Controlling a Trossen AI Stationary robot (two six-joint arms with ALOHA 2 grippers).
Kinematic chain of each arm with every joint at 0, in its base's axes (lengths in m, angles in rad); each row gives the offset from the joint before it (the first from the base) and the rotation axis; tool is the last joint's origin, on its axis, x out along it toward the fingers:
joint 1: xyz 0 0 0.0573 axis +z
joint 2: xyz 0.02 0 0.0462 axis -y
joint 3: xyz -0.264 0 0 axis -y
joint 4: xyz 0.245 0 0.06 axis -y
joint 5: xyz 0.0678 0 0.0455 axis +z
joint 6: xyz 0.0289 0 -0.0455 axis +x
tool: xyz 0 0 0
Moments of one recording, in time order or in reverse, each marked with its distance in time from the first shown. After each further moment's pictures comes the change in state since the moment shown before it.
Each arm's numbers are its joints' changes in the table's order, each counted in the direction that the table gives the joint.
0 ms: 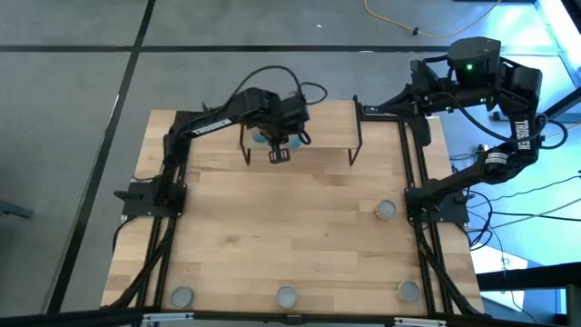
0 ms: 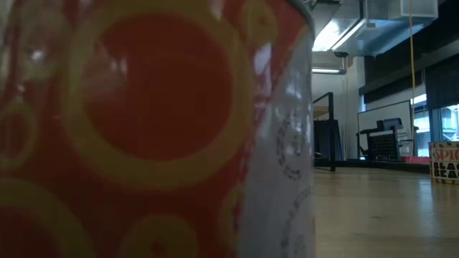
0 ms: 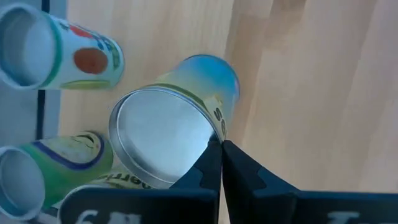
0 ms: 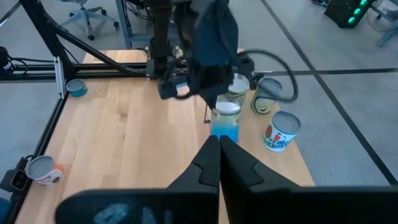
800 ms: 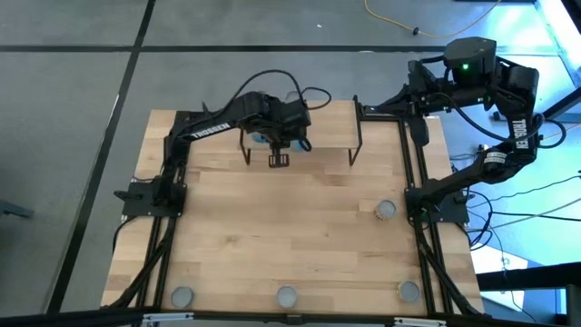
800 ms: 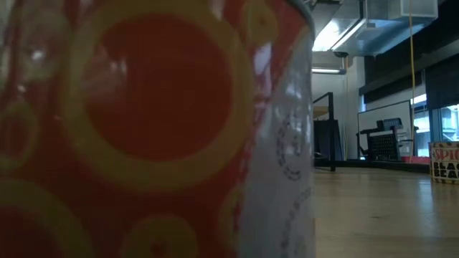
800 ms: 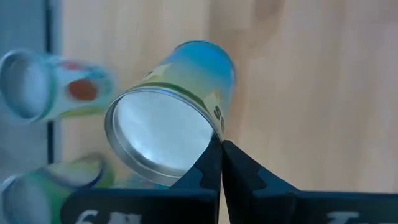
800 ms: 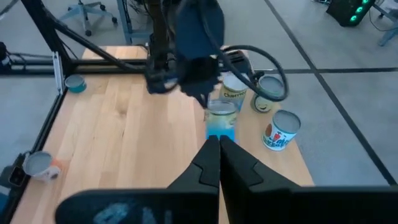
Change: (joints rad) left arm -0.046 0.001 0.022 0.015 -0.006 0.078; right arm 0.000 -0.009 0.000 -0.006 -0.001 -0.017
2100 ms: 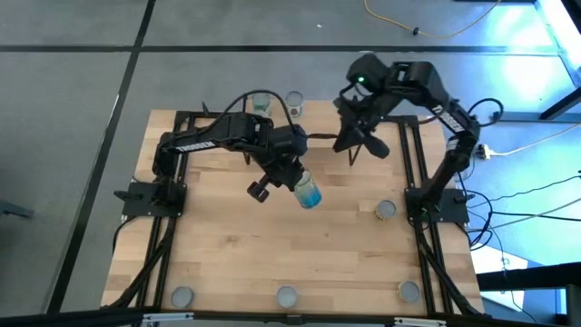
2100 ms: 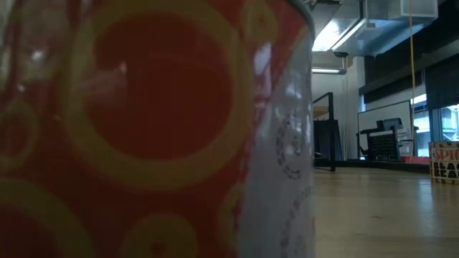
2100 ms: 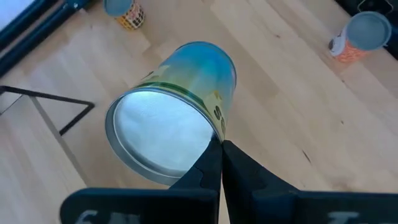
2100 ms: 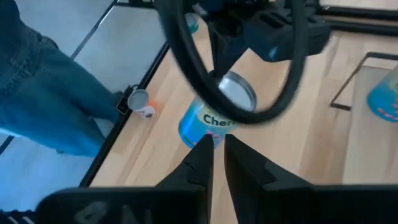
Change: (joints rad) left arm -0.187 0.075 0.000 0.049 -0.356 0.467; right arm 0.050 -0.334 0.000 -0.123 0.438 -0.275
